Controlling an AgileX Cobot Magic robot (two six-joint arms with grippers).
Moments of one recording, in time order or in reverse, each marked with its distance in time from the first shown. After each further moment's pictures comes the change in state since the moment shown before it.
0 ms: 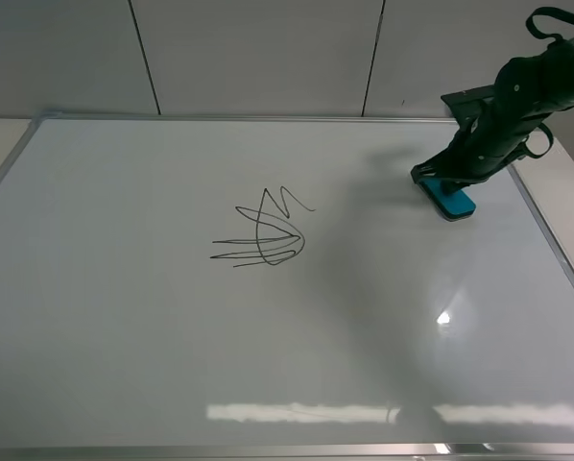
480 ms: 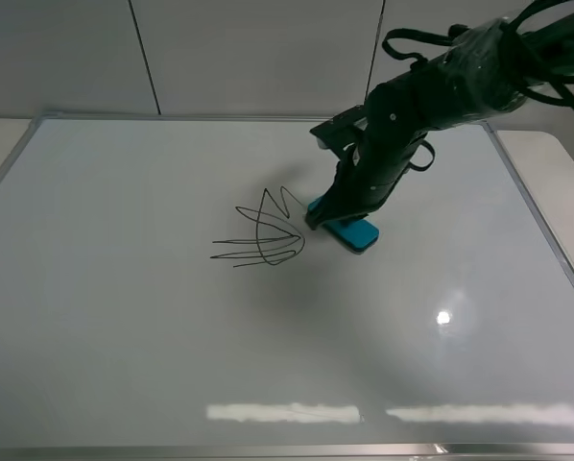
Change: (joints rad) left arm 0.000 0.000 0.000 0.001 0.000 0.000; right arm 0.459 0.003 0.000 0.002 0.070 0.031
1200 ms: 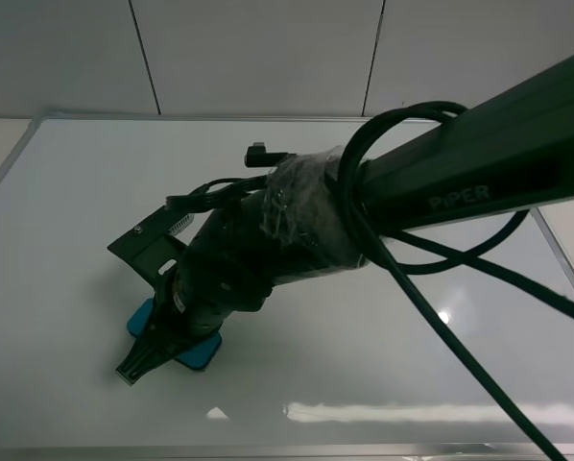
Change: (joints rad) left arm 0.000 0.000 0.000 0.000 0.000 0.000; right arm 0.529 0.057 0.002 0.071 -0.245 0.240
